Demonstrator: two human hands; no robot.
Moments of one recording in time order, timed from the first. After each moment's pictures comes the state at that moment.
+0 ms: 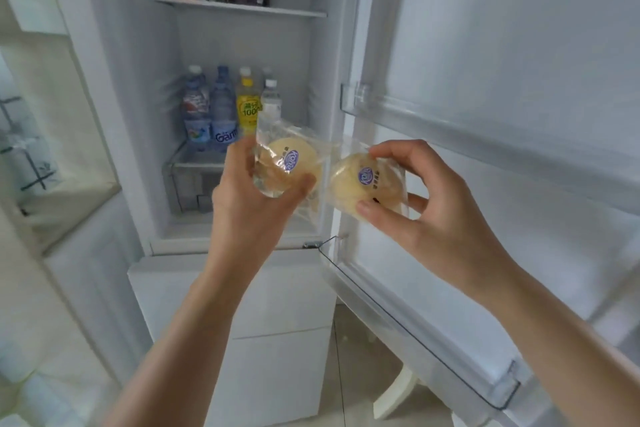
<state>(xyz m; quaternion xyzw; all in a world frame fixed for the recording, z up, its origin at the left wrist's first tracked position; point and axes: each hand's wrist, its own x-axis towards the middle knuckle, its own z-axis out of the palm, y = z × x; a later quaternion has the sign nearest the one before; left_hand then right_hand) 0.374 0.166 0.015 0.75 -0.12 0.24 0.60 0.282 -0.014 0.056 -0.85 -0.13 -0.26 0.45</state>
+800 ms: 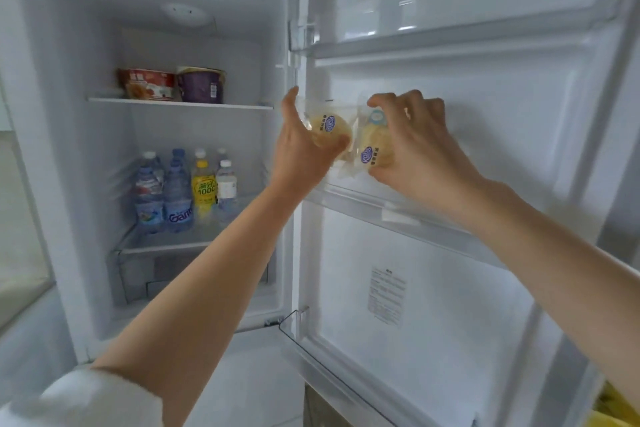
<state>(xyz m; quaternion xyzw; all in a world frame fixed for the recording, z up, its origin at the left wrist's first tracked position) 0.436 0.044 0.155 0.72 -0.29 0.23 0.59 0.324 -0.082 0.175 -0.90 0.00 -0.43 -0.06</state>
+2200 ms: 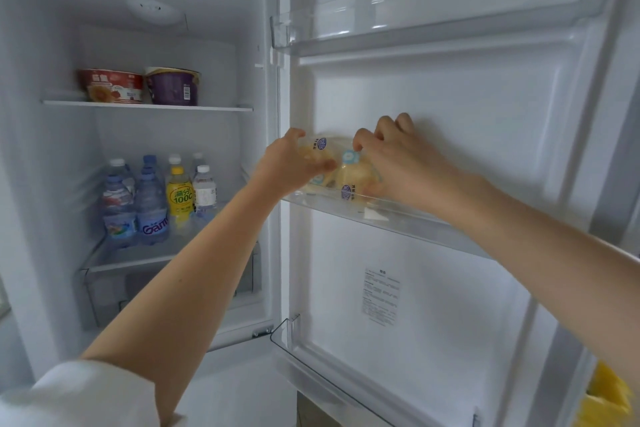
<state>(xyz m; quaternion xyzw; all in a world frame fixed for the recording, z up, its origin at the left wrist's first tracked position) 0.476 0.046 0.147 0.83 -0.30 0.13 0.46 0.344 -0.088 0.169 -0.94 0.03 -0.30 -0.18</state>
